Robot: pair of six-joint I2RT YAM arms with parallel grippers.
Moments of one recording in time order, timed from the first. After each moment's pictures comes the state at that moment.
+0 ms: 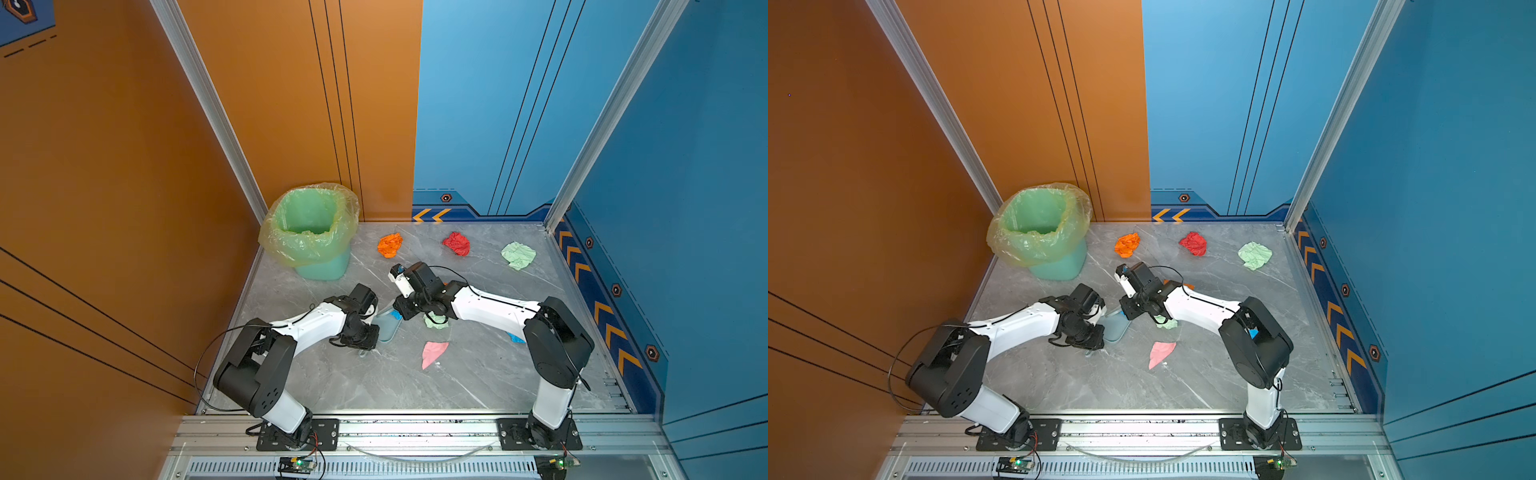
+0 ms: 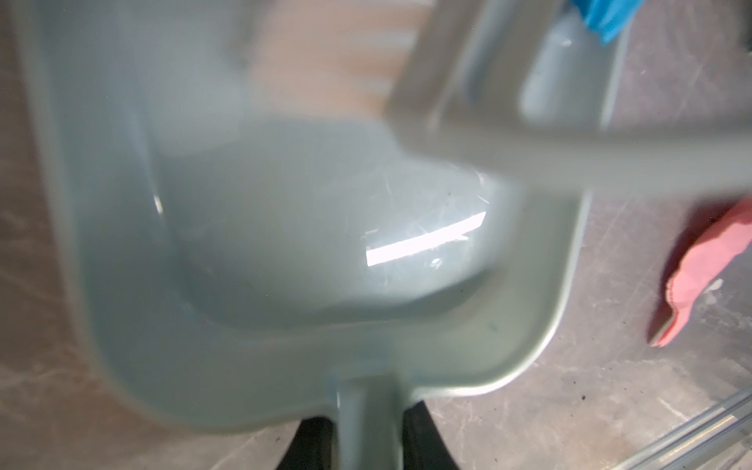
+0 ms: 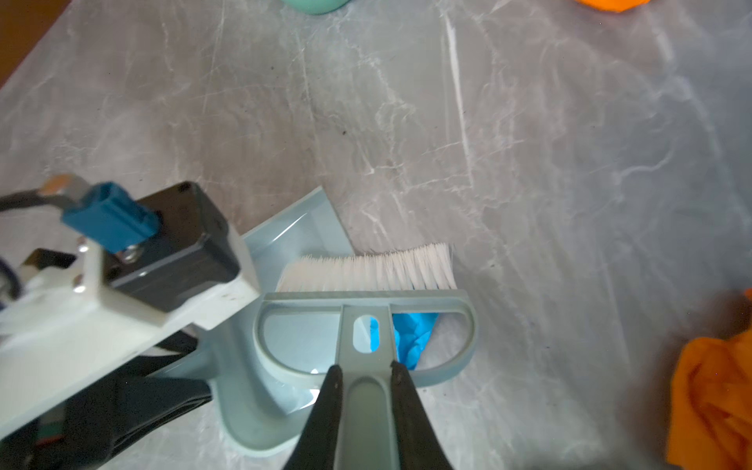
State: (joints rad) left arm -0.51 1.56 0.83 -0.64 0.21 -0.30; right arm 0.78 1.84 1.27 -0.31 -0.16 0.19
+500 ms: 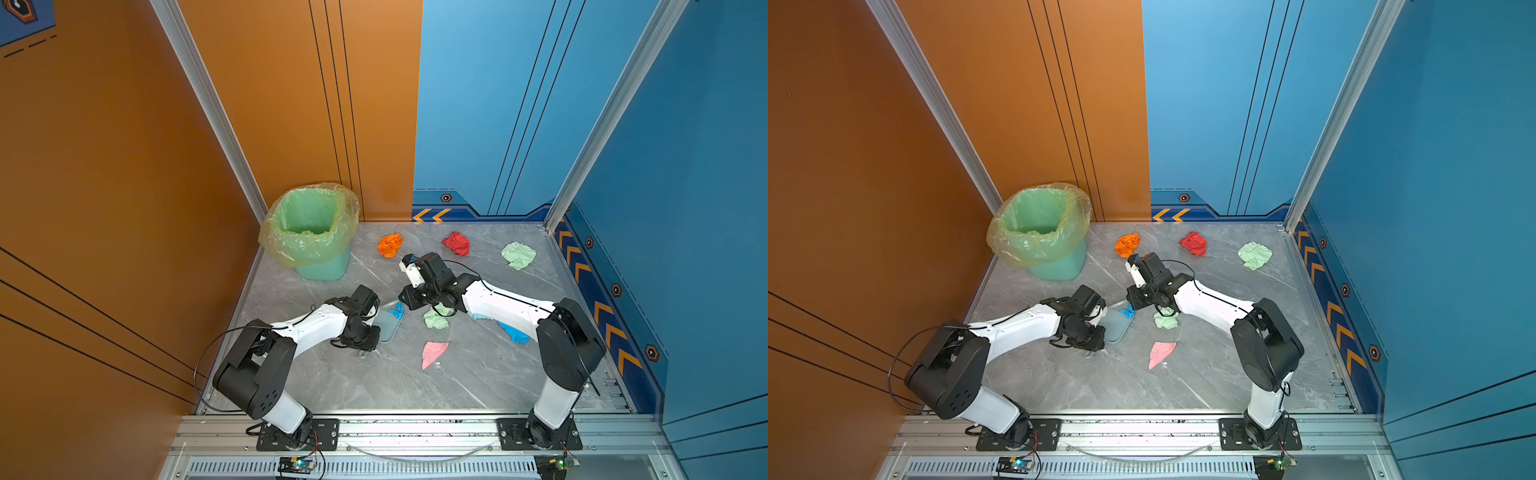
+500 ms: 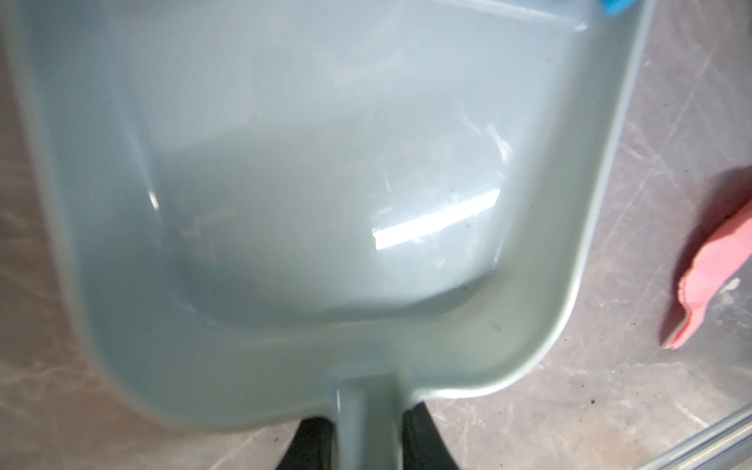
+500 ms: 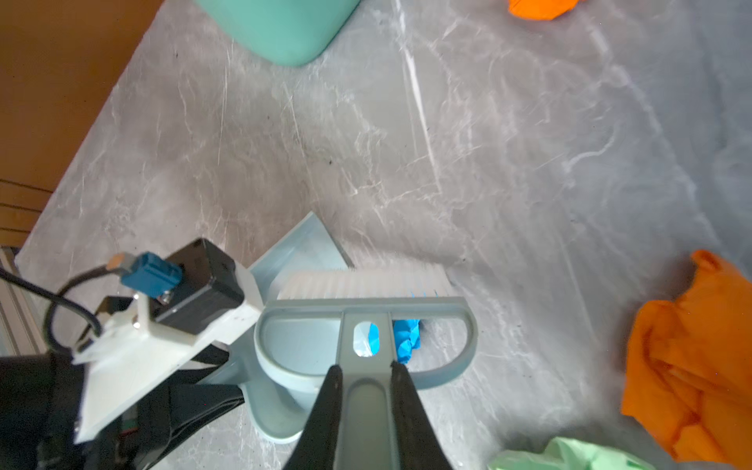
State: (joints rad) left arm -0.53 1.55 0.82 -0.63 0.19 -0.30; right arm 0.70 1.77 1.27 -0.32 -0.19 0.31
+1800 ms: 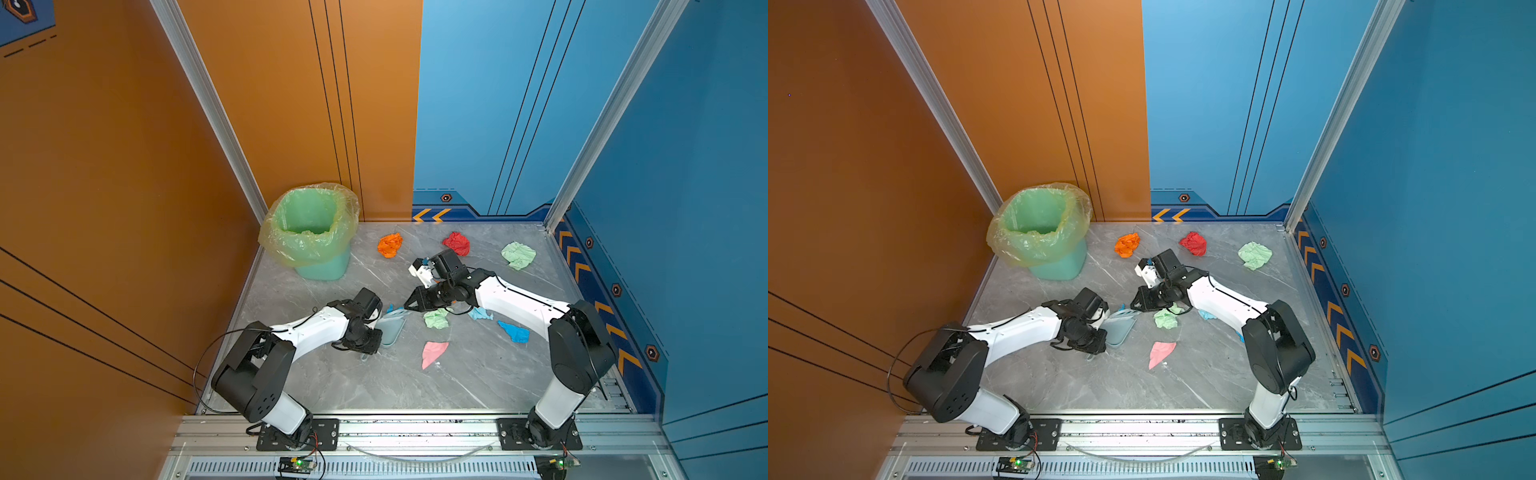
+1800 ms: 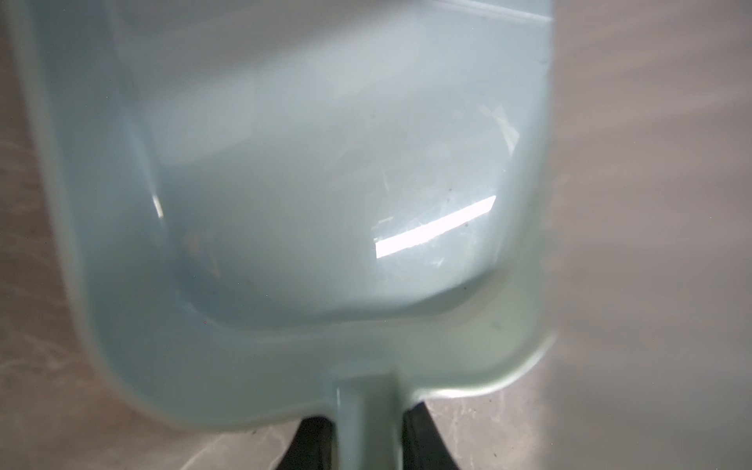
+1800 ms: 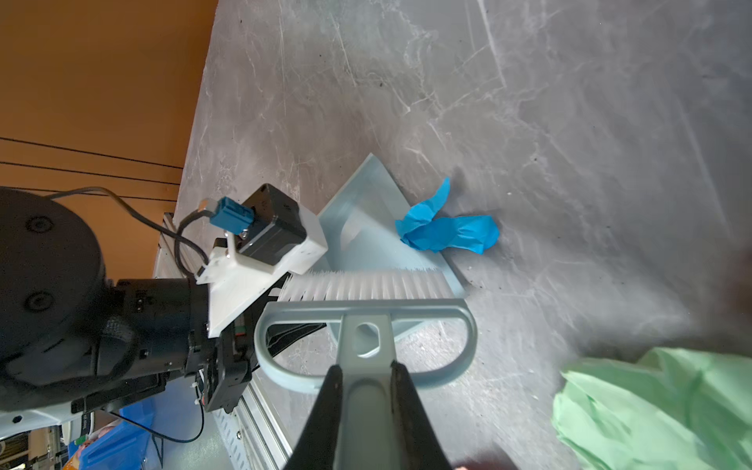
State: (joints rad) left arm -0.56 1.54 0.81 -0.63 0.18 -0.30; right arm 0.60 1.73 1.25 -0.46 -0.54 0.39
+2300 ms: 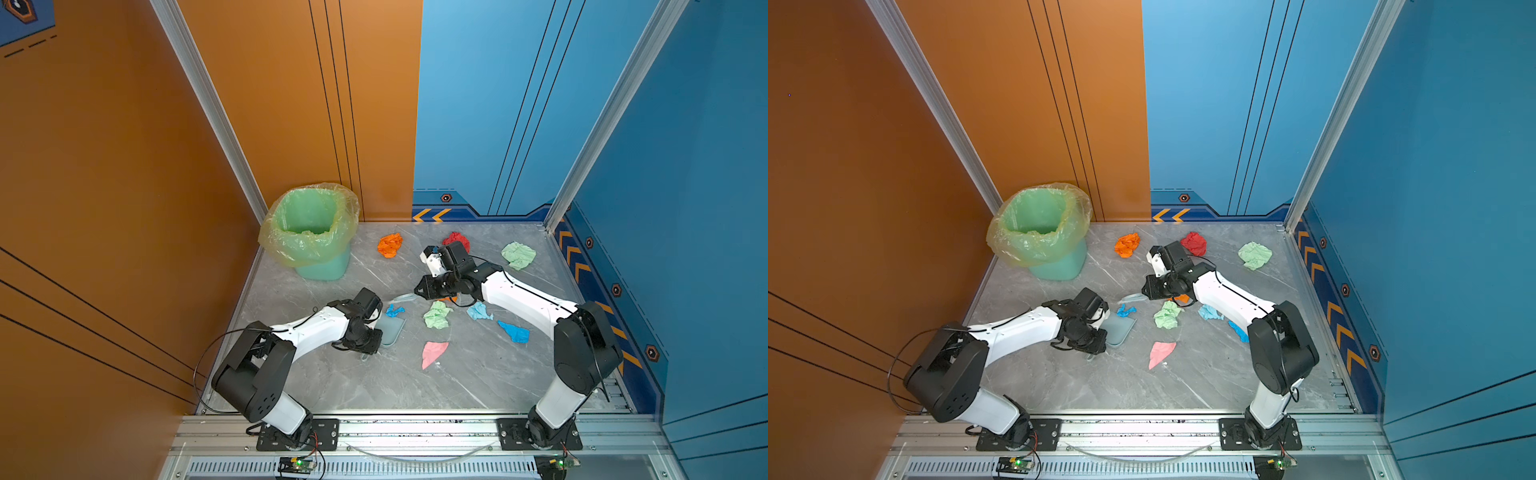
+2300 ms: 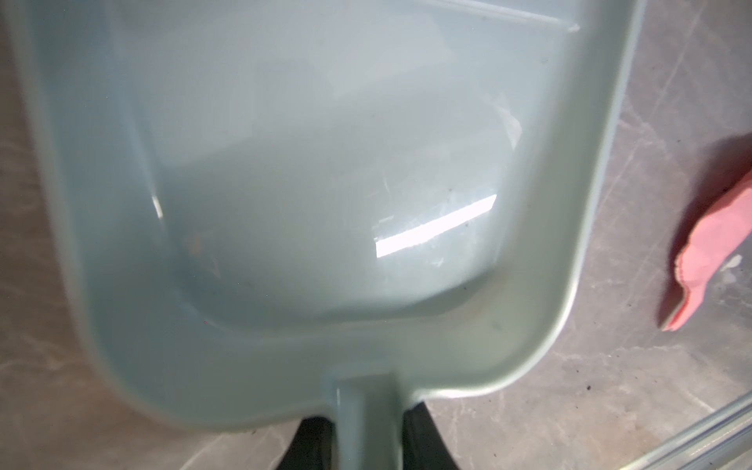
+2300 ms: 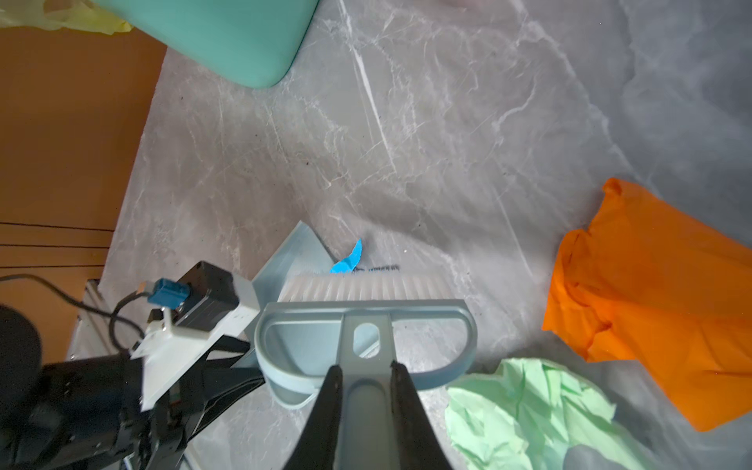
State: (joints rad) left arm -0.57 1.54 0.81 -0.63 0.18 -0.30; right arm 0.57 1.74 1.30 -0.46 -0.32 0.37
